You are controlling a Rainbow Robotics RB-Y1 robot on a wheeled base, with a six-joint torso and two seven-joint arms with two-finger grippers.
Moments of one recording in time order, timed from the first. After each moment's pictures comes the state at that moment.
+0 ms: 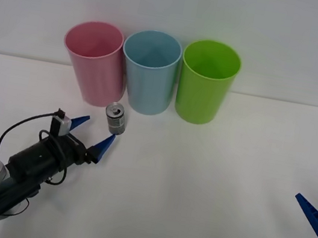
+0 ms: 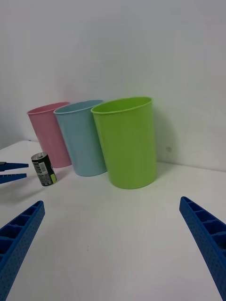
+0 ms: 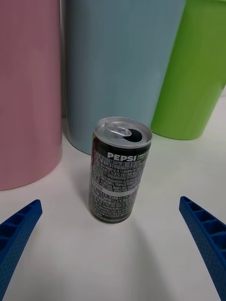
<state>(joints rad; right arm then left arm) 0.35 -0.40 -0.52 -1.66 0.96 -1.22 0.00 -0.11 0.17 0.19 -1.22 -1.31 -0.76 -0.18</state>
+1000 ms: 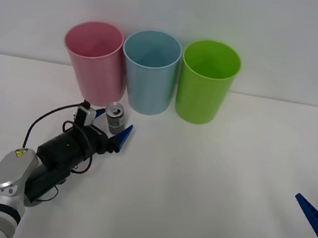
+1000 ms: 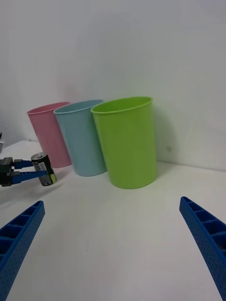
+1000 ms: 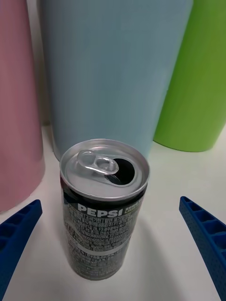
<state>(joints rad) 0.35 -0.40 -0.52 -1.66 0.96 -1.22 0.00 -0.24 0.10 0.14 -1.11 -1.34 -0.62 -0.22</state>
